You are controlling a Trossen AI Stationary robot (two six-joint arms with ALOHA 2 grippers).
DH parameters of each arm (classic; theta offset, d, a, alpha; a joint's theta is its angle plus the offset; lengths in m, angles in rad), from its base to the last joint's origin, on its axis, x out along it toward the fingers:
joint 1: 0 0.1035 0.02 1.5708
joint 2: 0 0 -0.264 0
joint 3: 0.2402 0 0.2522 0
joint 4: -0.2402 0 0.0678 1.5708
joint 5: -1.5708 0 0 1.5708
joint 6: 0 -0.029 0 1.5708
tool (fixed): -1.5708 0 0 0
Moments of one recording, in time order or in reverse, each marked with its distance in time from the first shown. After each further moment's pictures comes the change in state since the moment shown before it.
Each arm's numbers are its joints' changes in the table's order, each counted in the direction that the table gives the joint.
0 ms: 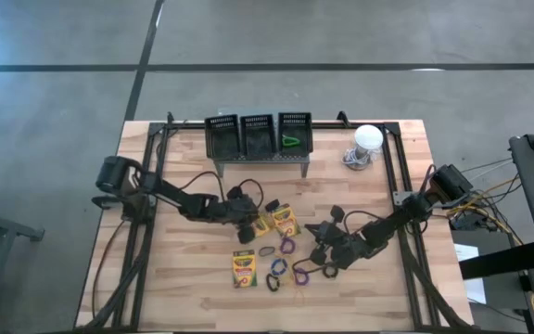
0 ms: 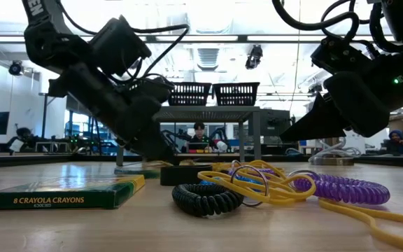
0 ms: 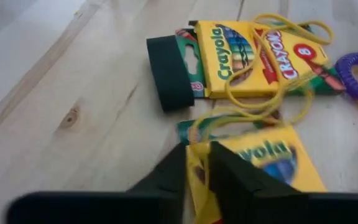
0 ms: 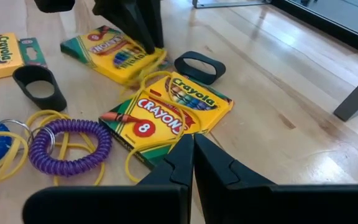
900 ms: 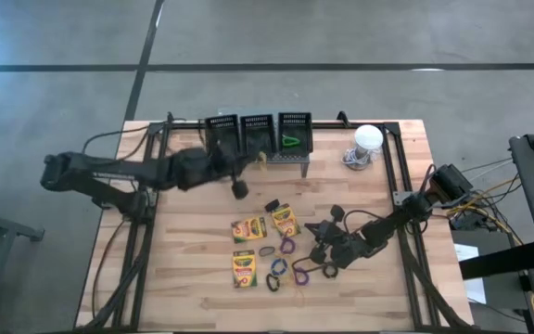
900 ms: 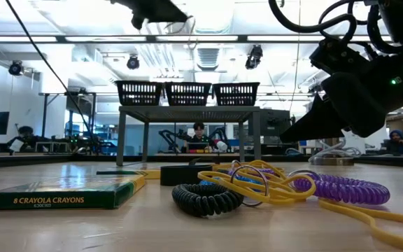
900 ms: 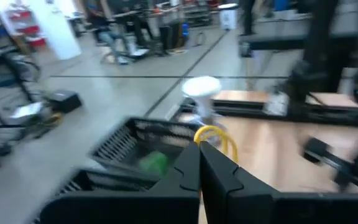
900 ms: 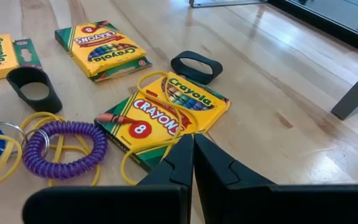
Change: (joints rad) left arm 0.143 0.531 0.352 -0.347 -0.190 -0.425; right arm -0.010 0.000 -0.002 0.000 0.001 -0.008
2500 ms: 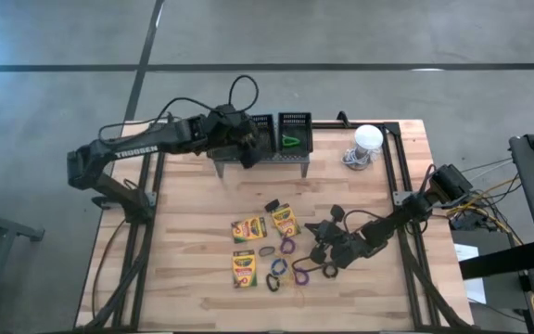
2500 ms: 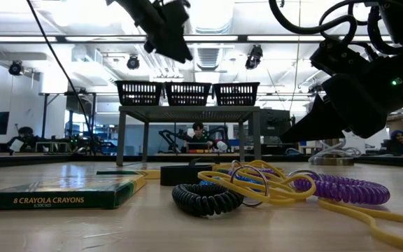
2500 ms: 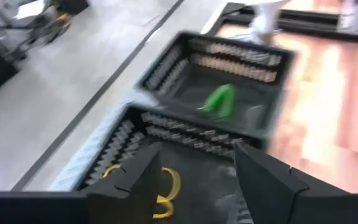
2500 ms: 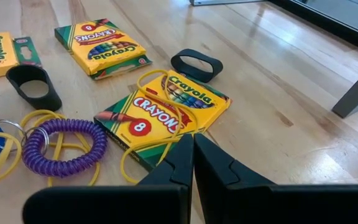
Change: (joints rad) left arm 0.290 -0.236 0.354 -0.521 0.191 0.048; right arm 0.000 0.000 -0.003 -0.001 -0.004 -0.003
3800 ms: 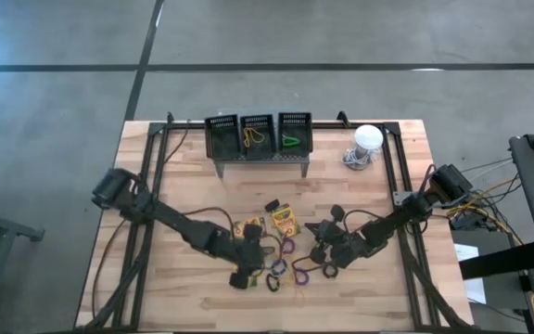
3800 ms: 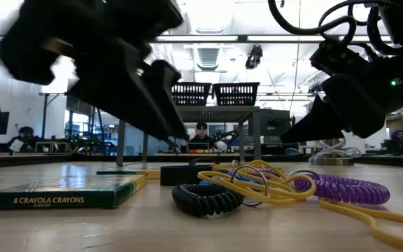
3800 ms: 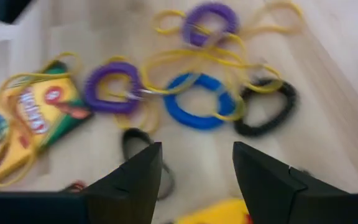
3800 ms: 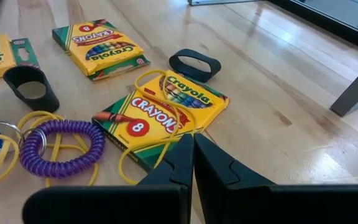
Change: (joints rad) left arm -0.760 -0.335 -0.313 0.391 0.086 0.116; right arm -0.001 0.000 -0.001 0.000 0.002 -0.008
